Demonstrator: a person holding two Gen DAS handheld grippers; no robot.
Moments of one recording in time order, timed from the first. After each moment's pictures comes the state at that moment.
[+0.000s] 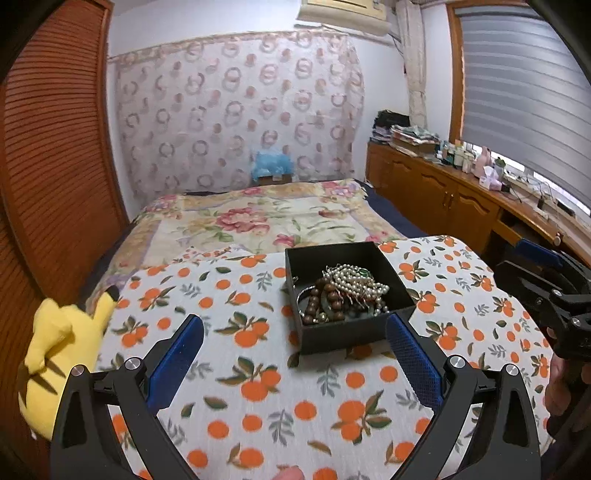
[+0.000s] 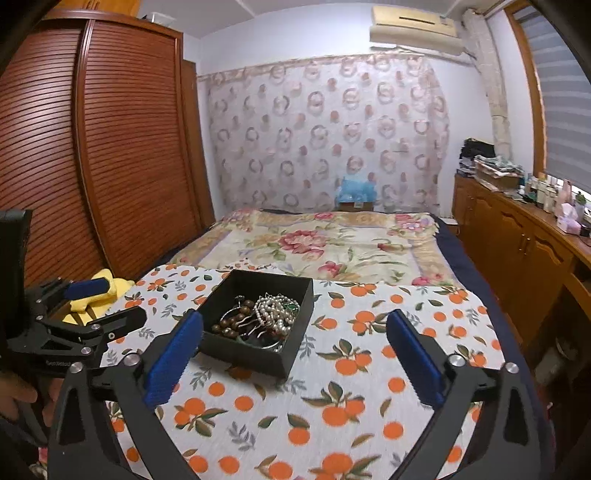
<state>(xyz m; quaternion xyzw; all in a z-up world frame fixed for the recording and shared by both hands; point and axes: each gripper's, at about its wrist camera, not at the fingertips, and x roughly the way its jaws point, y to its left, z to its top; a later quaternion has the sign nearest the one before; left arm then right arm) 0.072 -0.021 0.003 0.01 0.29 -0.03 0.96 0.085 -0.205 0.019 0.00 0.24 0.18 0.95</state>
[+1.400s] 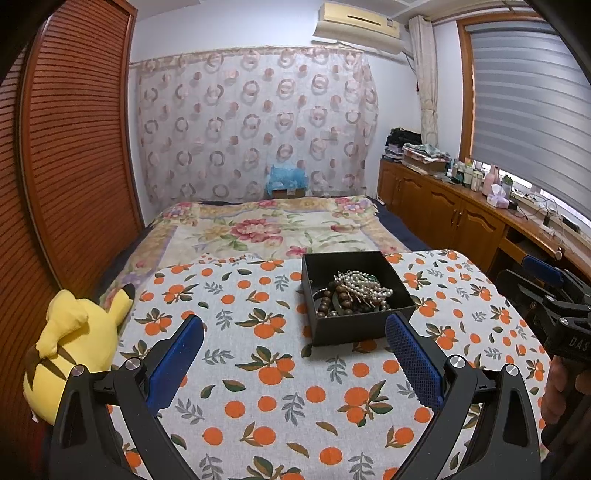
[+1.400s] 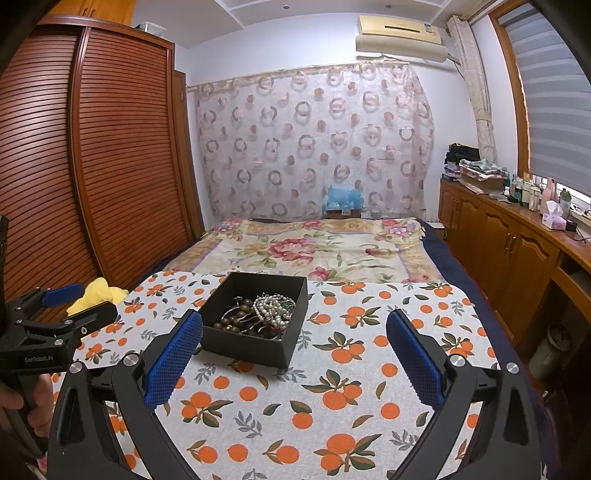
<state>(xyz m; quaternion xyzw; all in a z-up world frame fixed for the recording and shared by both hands) 0.036 -0.007 0.016 0.00 0.26 -0.01 0.96 0.062 -0.203 0.022 0.01 0.23 0.16 0.96</state>
